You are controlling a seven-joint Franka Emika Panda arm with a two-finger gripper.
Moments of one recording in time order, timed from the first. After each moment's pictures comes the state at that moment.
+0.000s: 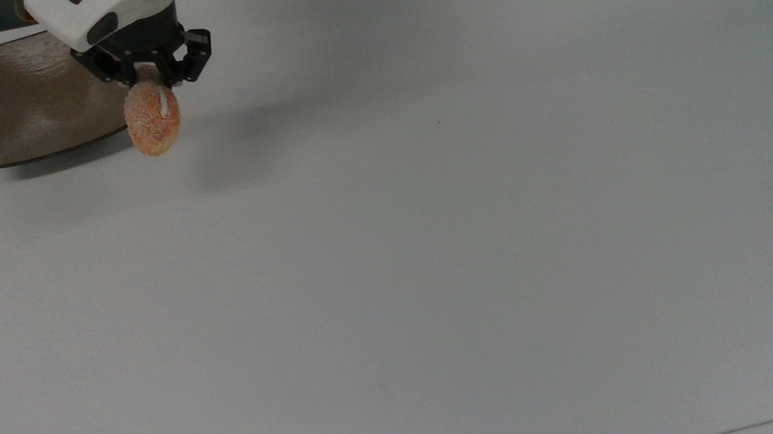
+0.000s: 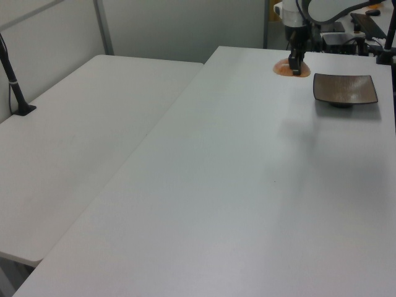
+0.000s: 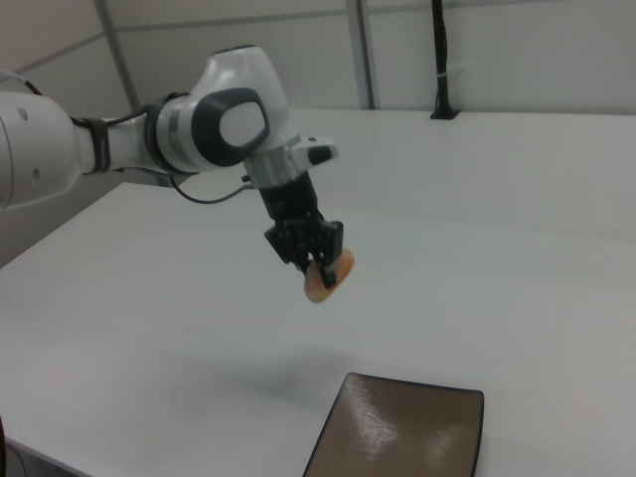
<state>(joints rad) 0.05 0.11 -0.12 -1.80 -0.24 1.89 -0.05</state>
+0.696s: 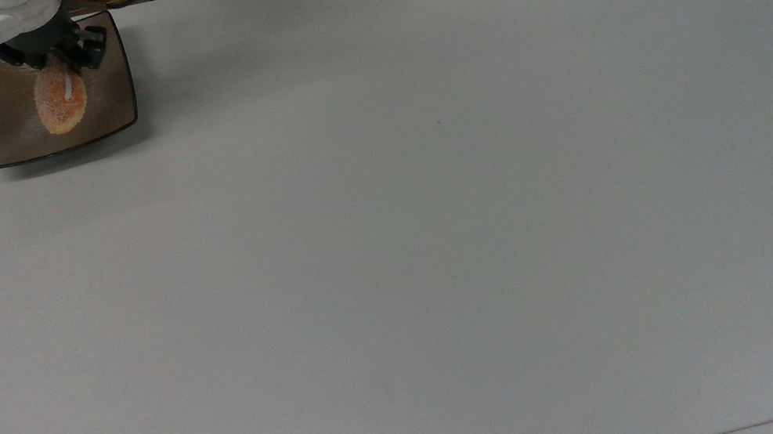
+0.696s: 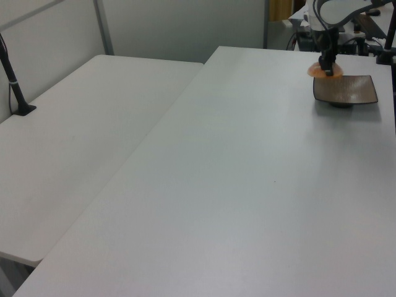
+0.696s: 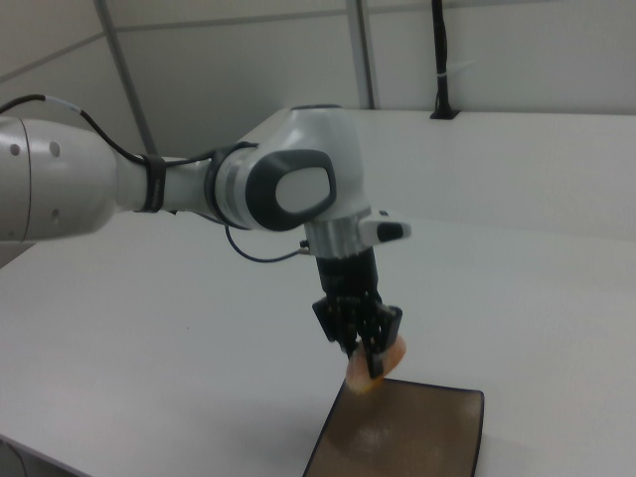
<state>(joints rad) 0.00 0.10 -0.32 -1.92 -0.24 1.88 -0.18</state>
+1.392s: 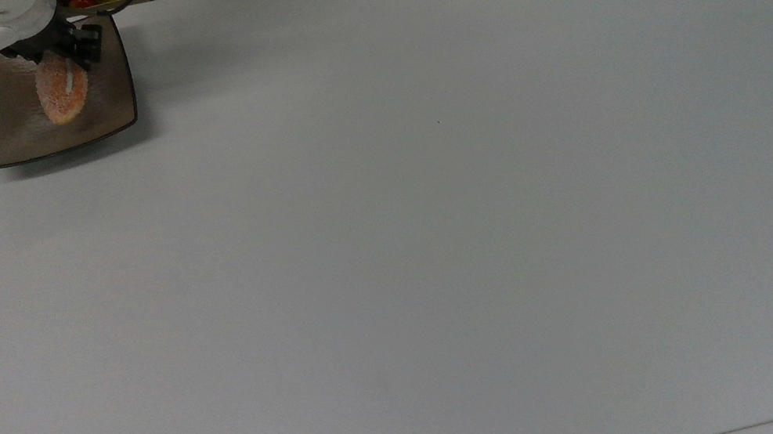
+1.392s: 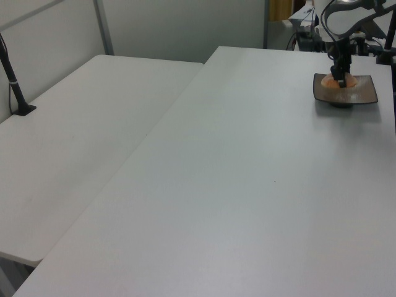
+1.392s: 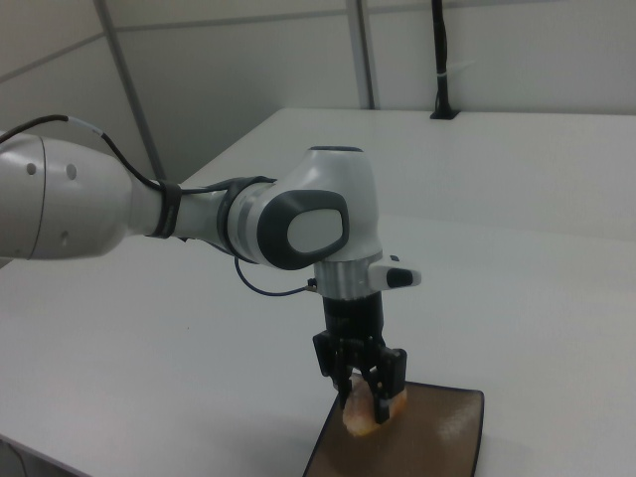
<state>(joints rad) -0.03 0.11 -0.35 -2.01 -0.24 1.90 -0.19</state>
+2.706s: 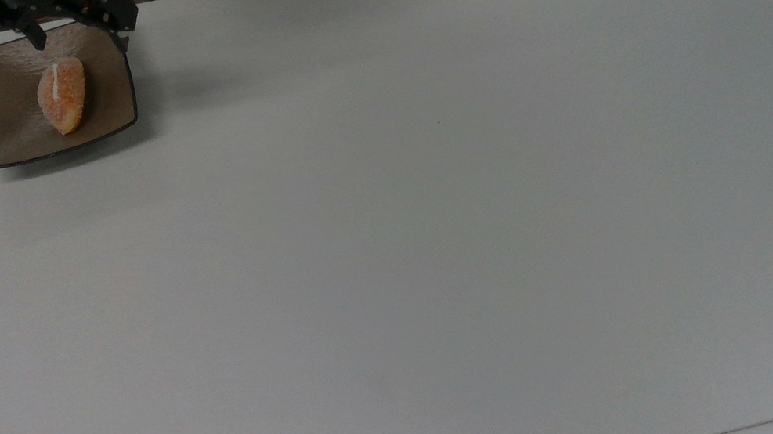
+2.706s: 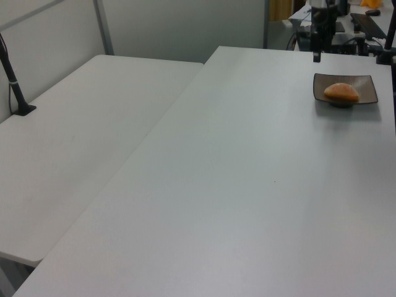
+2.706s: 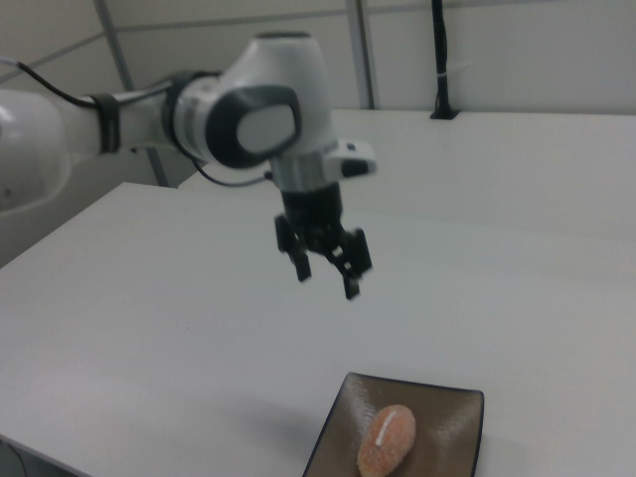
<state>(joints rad) 0.02 0.02 -0.27 -1.80 -0.07 1.78 -0.12</state>
